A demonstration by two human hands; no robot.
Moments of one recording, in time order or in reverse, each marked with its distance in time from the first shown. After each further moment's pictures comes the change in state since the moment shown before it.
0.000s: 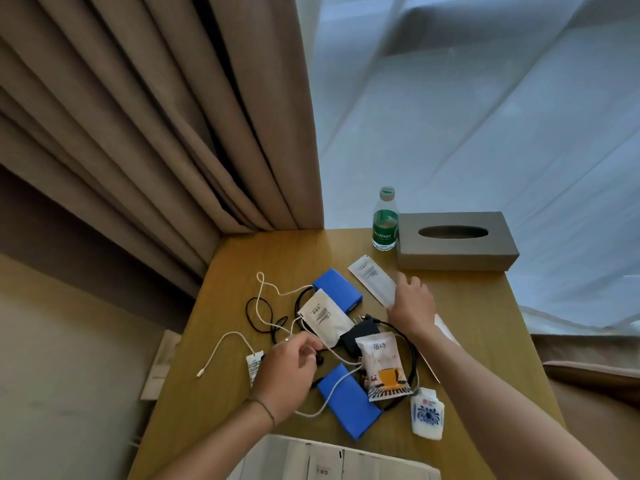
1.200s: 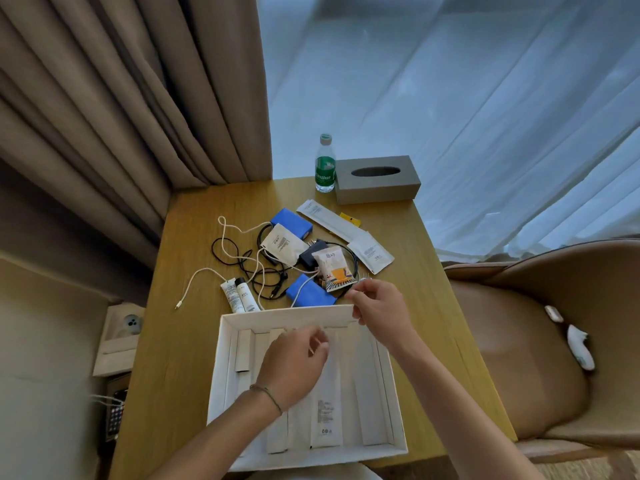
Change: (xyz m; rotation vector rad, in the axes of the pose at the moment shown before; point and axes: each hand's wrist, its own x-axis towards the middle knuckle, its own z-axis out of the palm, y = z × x) left_hand -0.168 0.003 0.020 0.086 -0.180 0.267; right_hand -0.297 -0.038 -0.097 0.868 -0.015 0.208
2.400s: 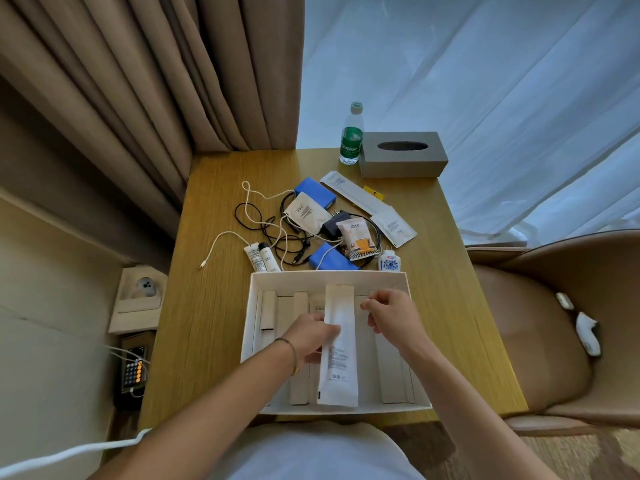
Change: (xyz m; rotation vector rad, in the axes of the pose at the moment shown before) left_hand -0.010 -0.034 0.005 -0.800 -0.383 -0.666; right_hand -0.038 0.040 0.039 -0.170 -0.038 0.201
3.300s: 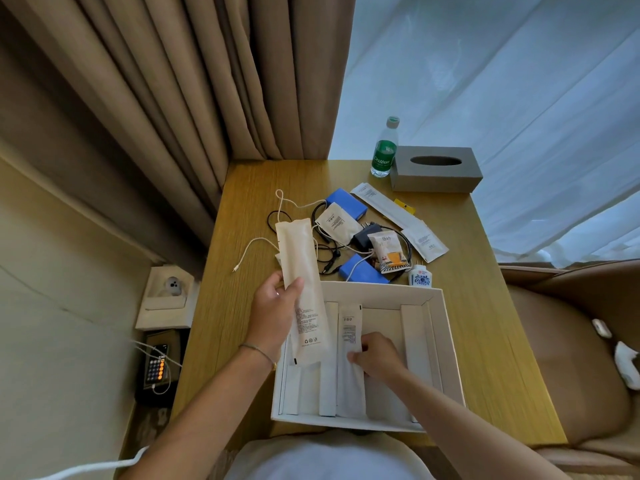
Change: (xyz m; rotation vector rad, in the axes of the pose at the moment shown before) left_hand -0.059 0.029 -0.081 -0.359 0.426 0.503; right_hand 0.032 0.063 0.103 -0.305 -0.290 0.034
